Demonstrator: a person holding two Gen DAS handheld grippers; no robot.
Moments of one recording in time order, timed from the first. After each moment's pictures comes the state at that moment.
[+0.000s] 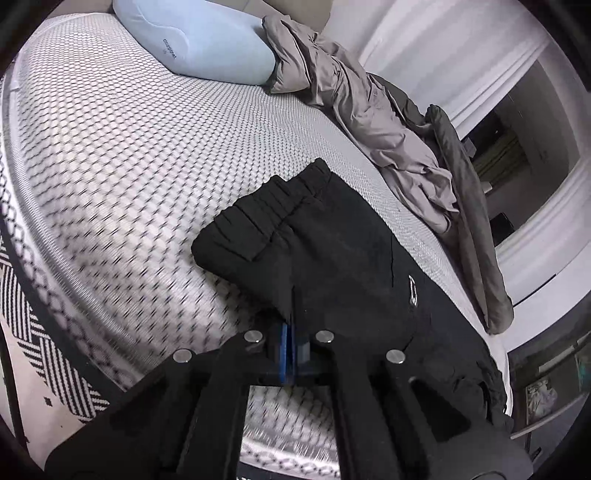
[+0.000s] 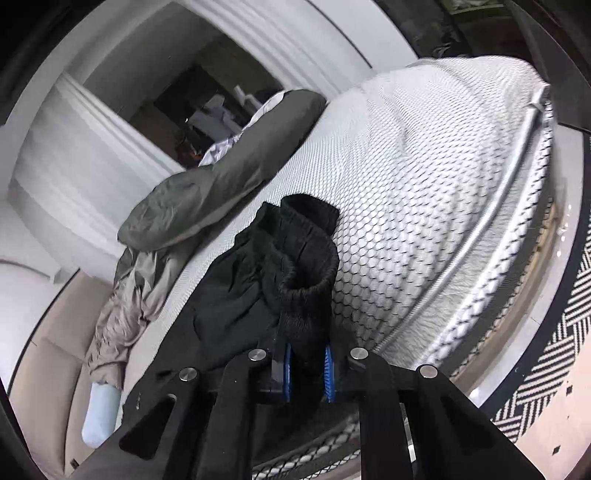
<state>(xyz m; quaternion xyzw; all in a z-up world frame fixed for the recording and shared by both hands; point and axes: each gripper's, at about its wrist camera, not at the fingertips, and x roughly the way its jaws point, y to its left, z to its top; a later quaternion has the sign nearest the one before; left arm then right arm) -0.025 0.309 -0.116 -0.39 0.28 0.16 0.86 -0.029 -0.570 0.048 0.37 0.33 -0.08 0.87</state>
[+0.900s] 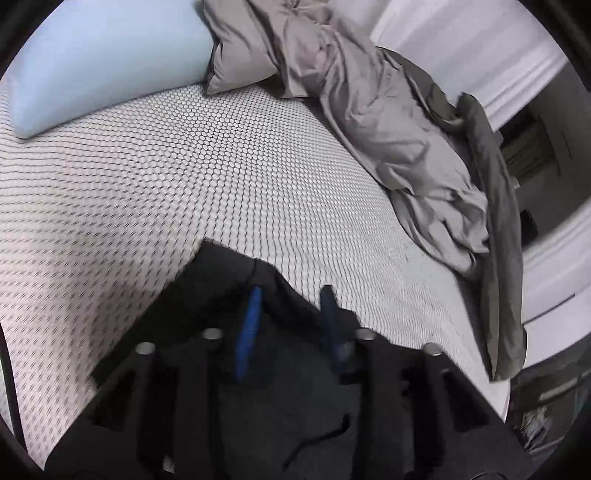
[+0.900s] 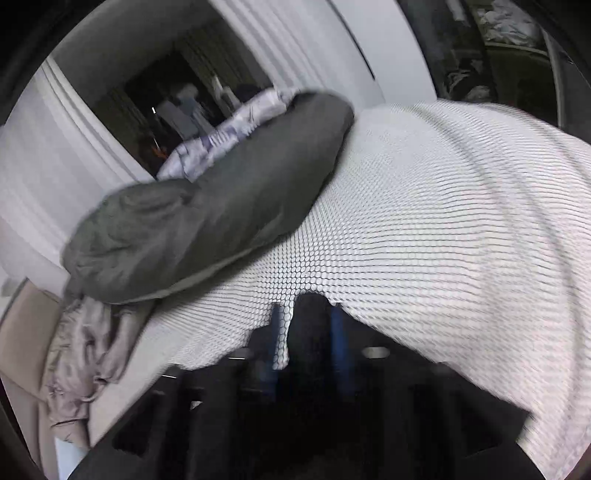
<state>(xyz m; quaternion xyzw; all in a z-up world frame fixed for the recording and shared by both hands) 0.248 0.373 -0.057 -0.40 0.35 0.19 0.83 0.306 -0.544 0.085 0.29 0.37 -0.17 0.87</state>
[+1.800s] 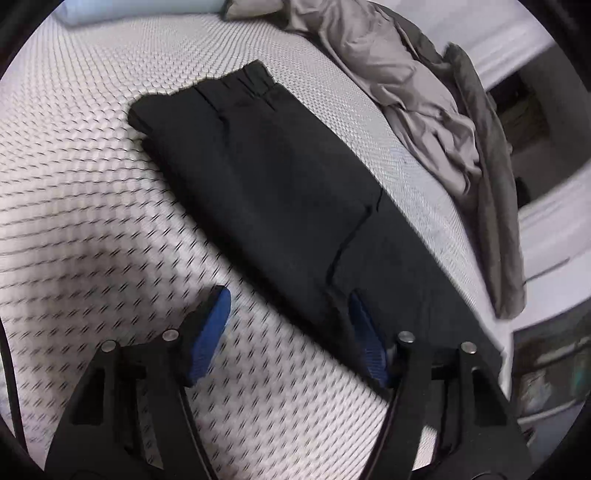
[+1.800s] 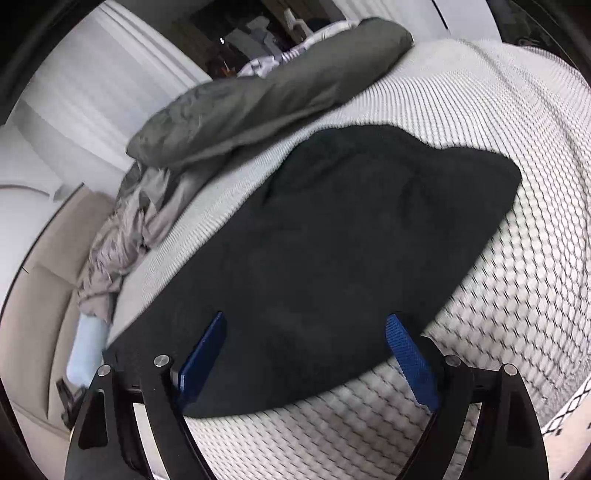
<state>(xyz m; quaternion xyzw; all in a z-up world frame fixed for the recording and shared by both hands) 0.114 0.250 -0.120 -0.42 0.38 0.13 0.81 0.121 -0.496 0.025 0.27 0.46 0.02 0.85</state>
